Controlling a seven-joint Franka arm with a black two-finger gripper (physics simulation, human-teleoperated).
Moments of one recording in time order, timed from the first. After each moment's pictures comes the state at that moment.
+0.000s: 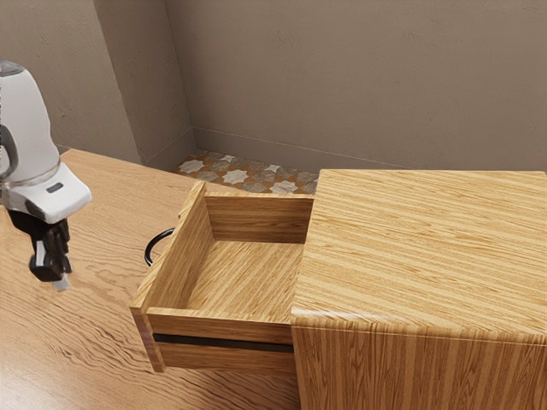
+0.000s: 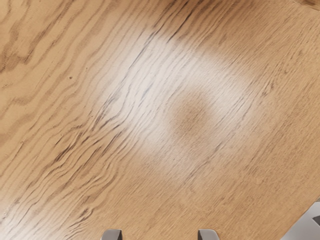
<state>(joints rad) -0.03 -0.79 -0.03 -2.50 0.09 1.71 0.84</state>
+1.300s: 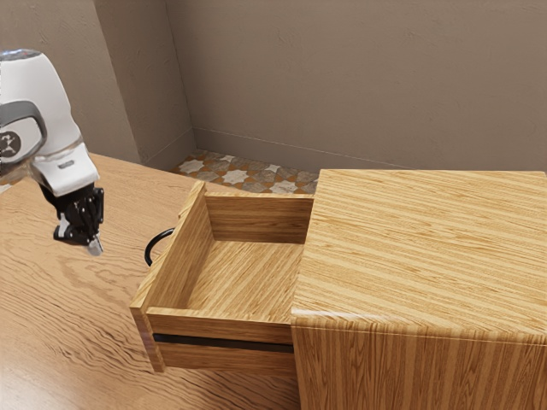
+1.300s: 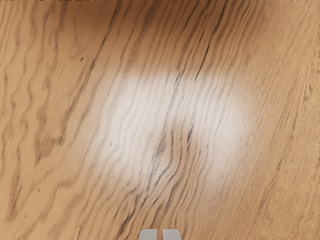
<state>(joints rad) -0.03 -0.56 0.08 -2.40 0.04 1.86 1.23</state>
